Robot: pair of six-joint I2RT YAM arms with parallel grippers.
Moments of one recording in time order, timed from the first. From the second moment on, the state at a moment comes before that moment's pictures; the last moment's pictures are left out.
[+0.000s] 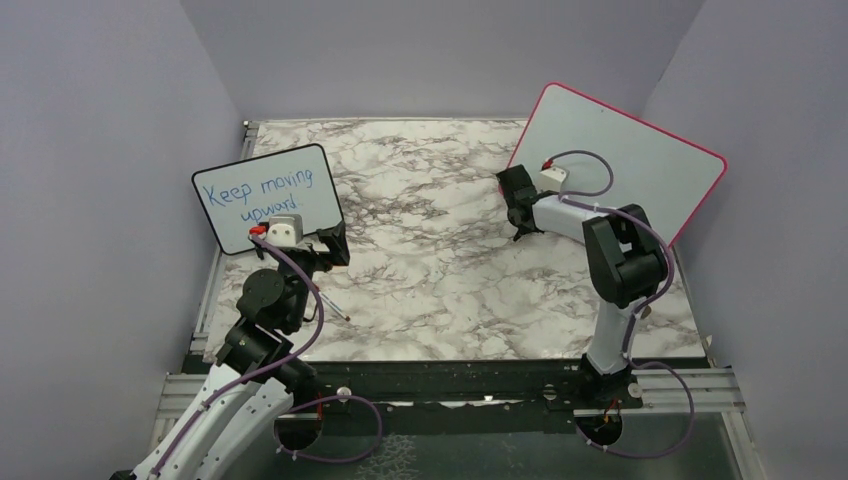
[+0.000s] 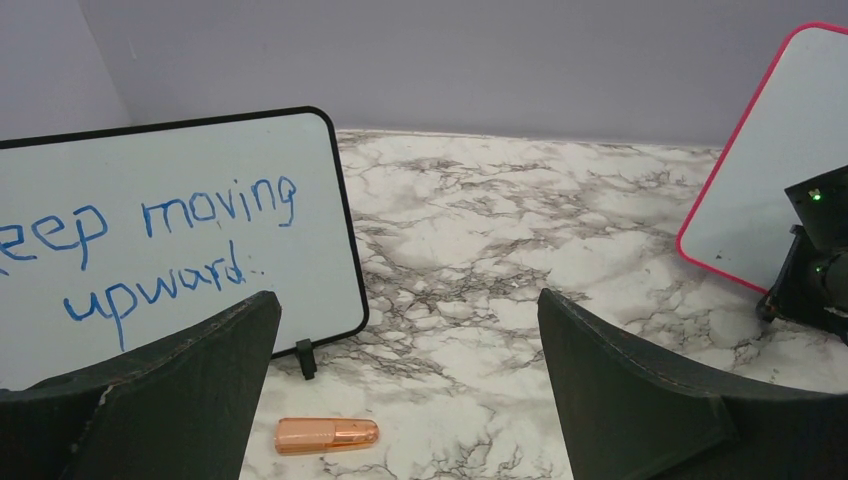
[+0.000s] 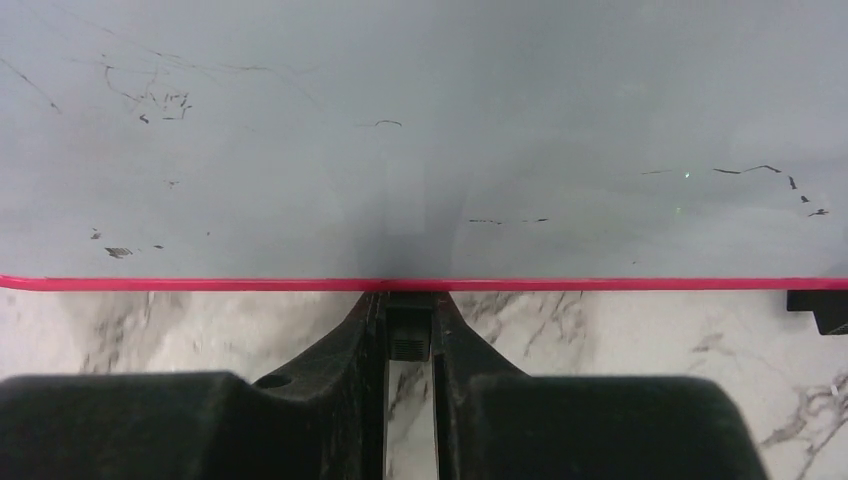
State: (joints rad) left arm -0.56 0.40 0.52 -0.04 -0.44 -0.08; right arm 0.37 1.94 1.20 -0.31 0.75 0.76
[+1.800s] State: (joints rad) left arm -0.44 0.41 0.52 -0.05 -0.50 -0.07; right arm 1.07 1.68 0.85 -0.10 0.57 0.52
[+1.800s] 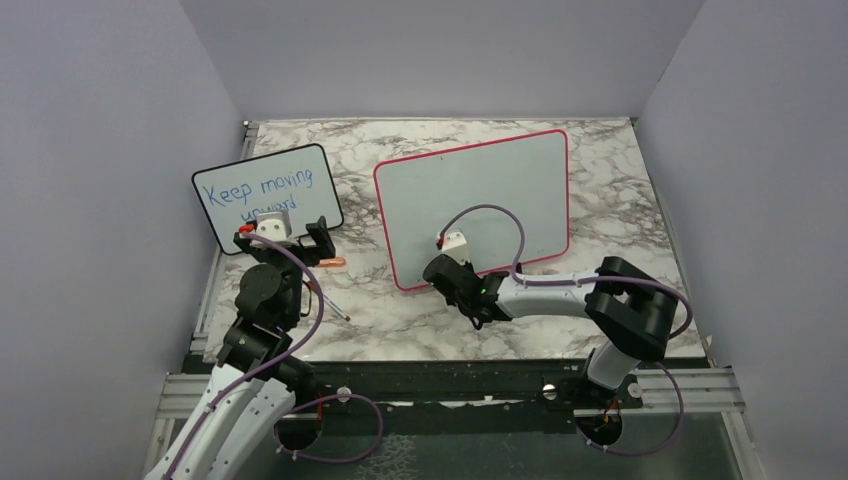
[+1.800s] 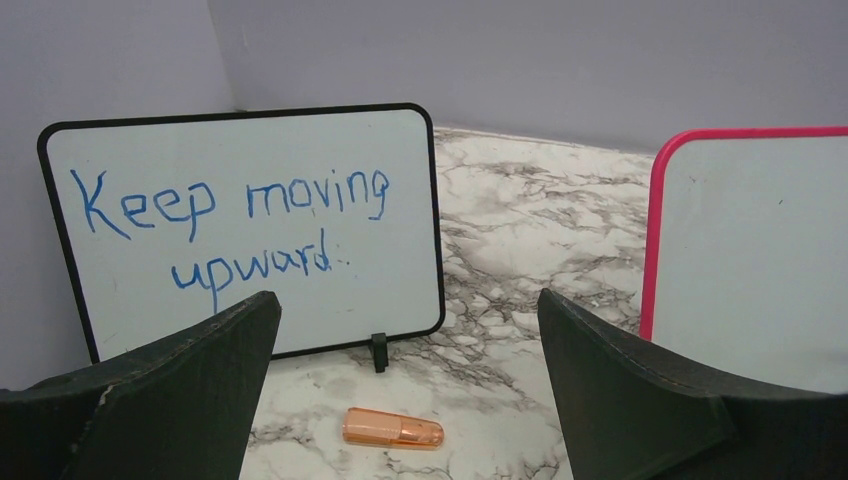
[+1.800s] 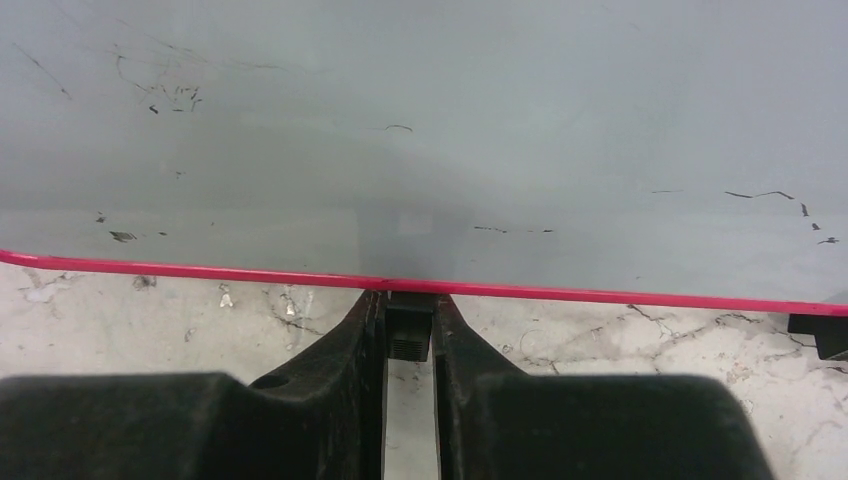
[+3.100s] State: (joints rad) left arm -0.34 0.90 0.69 -0.62 -0.44 -0.74; right arm 1.09 1.18 0.70 -0.25 0.72 0.53
